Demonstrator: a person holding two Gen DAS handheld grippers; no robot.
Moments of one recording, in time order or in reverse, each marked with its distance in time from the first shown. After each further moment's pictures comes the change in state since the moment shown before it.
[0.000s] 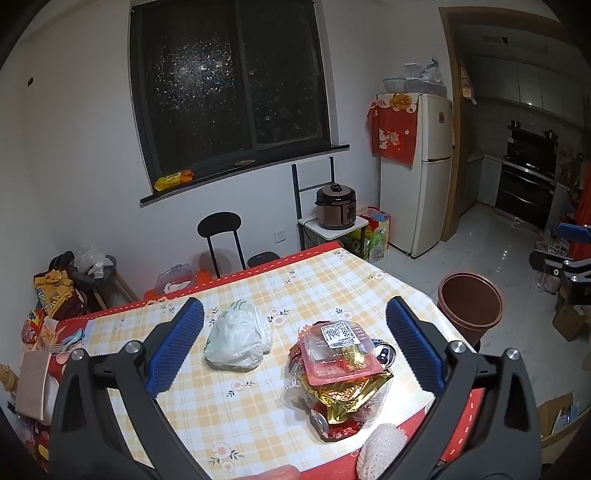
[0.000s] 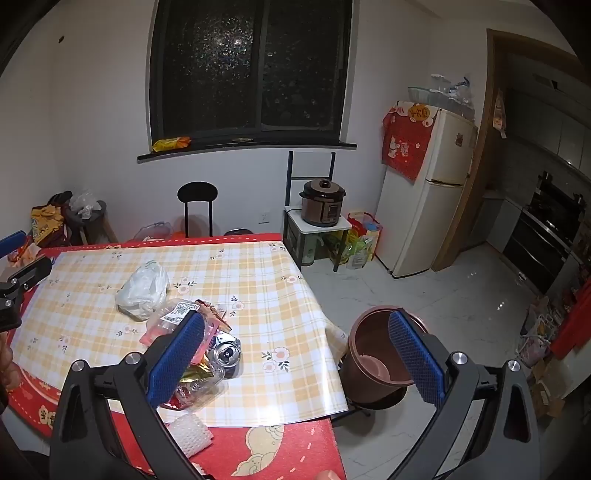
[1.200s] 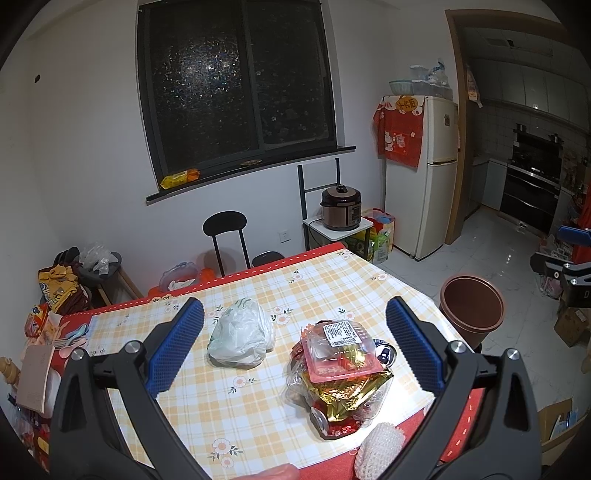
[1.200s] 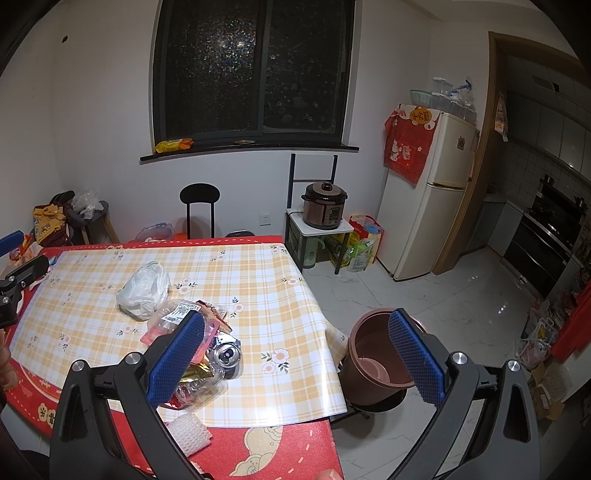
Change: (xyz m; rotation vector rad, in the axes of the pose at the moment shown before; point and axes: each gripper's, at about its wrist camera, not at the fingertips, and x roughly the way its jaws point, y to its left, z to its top) left arm -0.002 0.004 -0.001 -0.010 0.002 -0.002; right arm -0.002 0.000 0.000 -0.003 -0.006 -0.001
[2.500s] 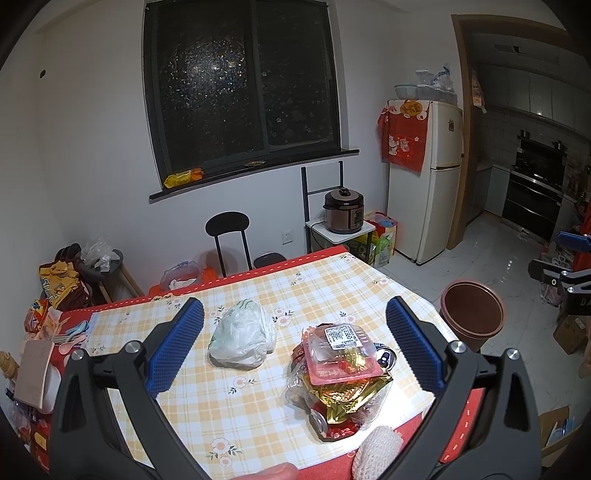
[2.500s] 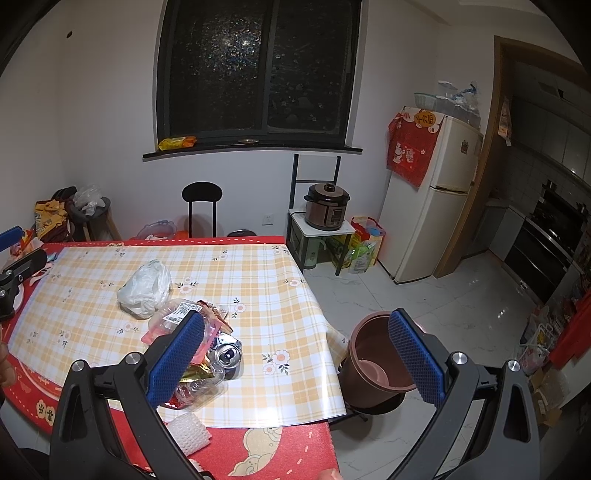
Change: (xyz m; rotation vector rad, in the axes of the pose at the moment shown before) left arm 0.005 0.003 -0.004 -0.015 -0.011 0.008; right arm 0.002 0.005 0.004 -0.003 -0.002 -0.007
